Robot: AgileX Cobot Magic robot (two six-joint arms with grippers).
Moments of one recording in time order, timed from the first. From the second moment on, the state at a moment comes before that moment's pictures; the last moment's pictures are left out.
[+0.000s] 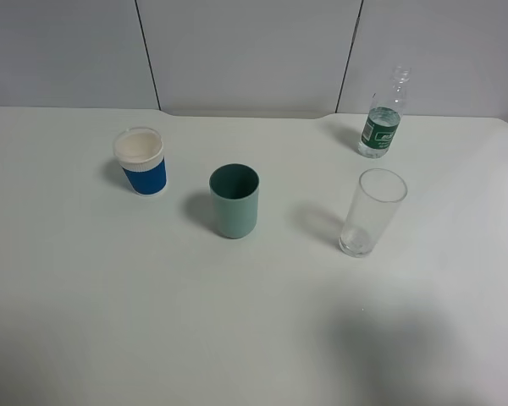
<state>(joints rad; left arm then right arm) 0.06 -0.01 -0.51 -0.05 1.05 0.01 -0.04 0.00 -0.49 0.07 1.06 -0.07</state>
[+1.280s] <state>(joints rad) 0.06 -0.01 -0.51 -0.05 1.05 0.01 -0.04 0.00 -0.49 0.07 1.06 -0.07</state>
